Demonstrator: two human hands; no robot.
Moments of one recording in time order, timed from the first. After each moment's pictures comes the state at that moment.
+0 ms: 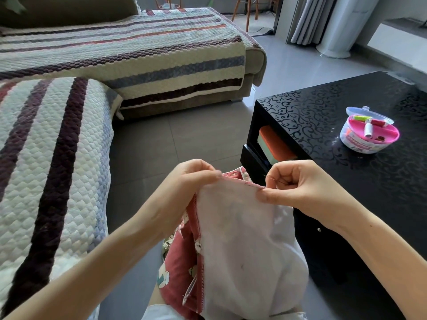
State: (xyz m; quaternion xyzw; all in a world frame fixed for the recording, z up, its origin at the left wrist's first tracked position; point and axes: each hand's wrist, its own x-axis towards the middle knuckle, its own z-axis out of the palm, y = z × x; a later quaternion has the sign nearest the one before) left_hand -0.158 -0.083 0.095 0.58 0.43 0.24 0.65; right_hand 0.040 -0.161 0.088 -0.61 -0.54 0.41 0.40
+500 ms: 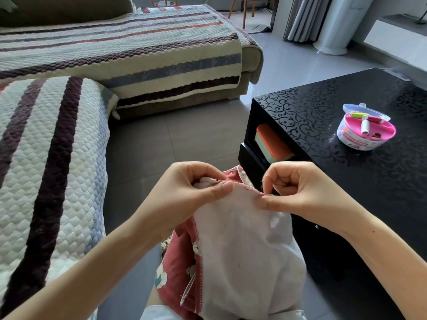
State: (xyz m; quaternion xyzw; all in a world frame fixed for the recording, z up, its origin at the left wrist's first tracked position) left_hand -0.157 -0.089 0.094 0.65 0.37 0.27 0.61; right_hand 0.042 -0.167 0.092 -0.60 -0.60 0.38 0.38
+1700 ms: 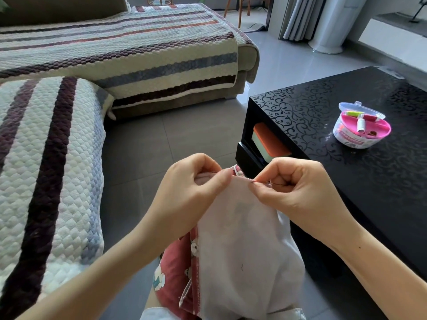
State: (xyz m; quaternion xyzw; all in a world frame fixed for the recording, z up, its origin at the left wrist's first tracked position) left_hand -0.147 -0.094 0.095 0.74 0.41 0.31 0.43; right_hand 0.016 -0.171 0.091 -0.60 -0.54 0.30 0.52
